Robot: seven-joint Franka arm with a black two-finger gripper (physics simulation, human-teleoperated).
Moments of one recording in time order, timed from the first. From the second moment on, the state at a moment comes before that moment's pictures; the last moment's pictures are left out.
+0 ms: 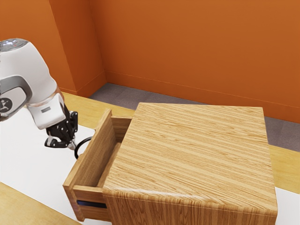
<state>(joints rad) -0.23 -0.70 0.02 -2.53 0.03 2.00 1.20</state>
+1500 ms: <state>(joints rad) -0.22 -0.46 -0.17 -2.35 -0.05 2.07 1.11</state>
